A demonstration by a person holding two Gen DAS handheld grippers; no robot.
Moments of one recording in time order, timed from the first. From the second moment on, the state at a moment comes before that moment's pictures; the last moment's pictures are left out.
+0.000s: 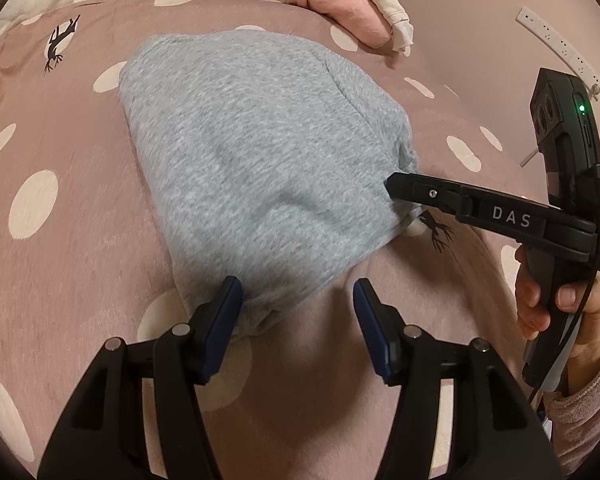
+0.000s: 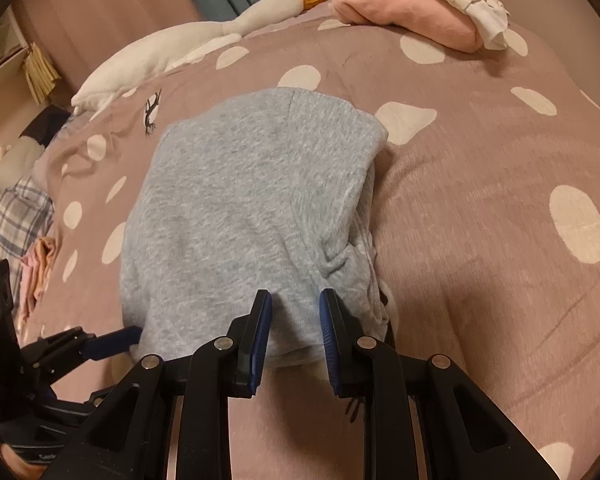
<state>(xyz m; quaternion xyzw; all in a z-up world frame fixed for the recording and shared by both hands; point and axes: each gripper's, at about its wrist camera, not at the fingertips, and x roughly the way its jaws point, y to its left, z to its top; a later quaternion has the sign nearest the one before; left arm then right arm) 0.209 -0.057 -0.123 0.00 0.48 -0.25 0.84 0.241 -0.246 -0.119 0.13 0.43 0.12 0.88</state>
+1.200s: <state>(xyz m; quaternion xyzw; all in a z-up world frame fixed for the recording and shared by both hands) 0.180 -0.031 -0.132 0.00 0.52 -0.20 0.83 0.200 -0.268 -0.128 0.18 0.47 0.09 0.86</state>
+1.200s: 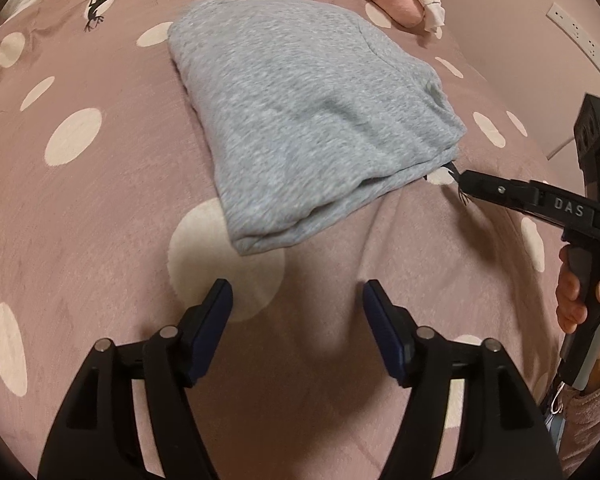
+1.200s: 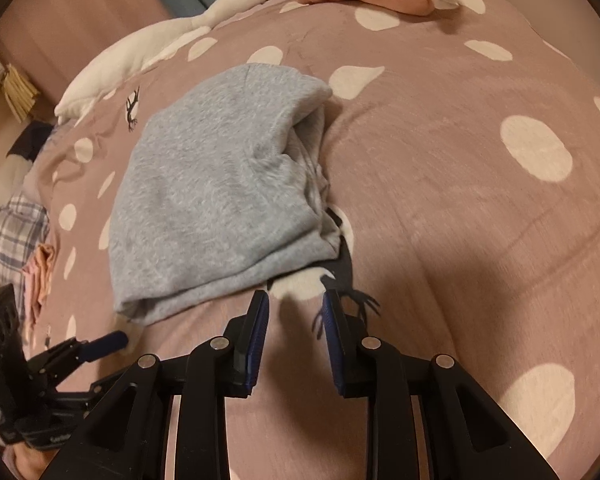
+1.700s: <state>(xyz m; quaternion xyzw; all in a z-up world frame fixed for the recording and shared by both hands) 0.170 -0.017 -0.121 -0.01 0.52 -0.16 0.84 0.174 -0.283 -0.127 0.22 0.46 0.10 0.86</state>
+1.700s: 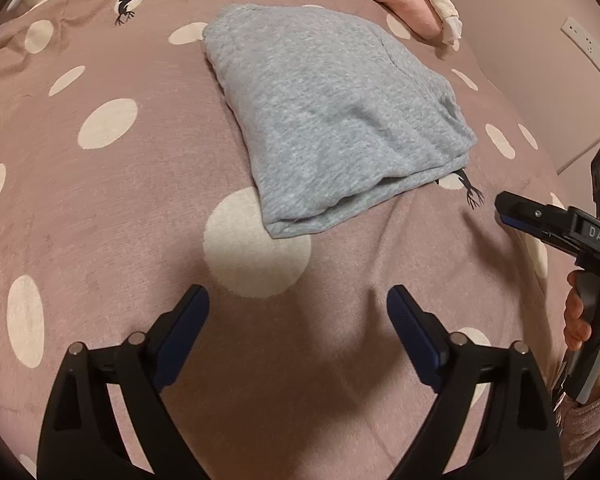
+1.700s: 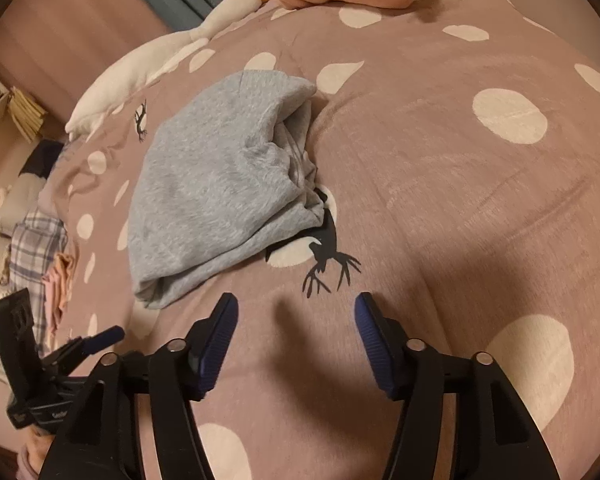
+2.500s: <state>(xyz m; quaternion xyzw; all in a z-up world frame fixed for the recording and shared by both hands) 0.195 0.000 -0.117 -0.14 0.53 -0.17 0.82 0.184 -0.299 -0.134 0.29 0.44 0.11 0.84</state>
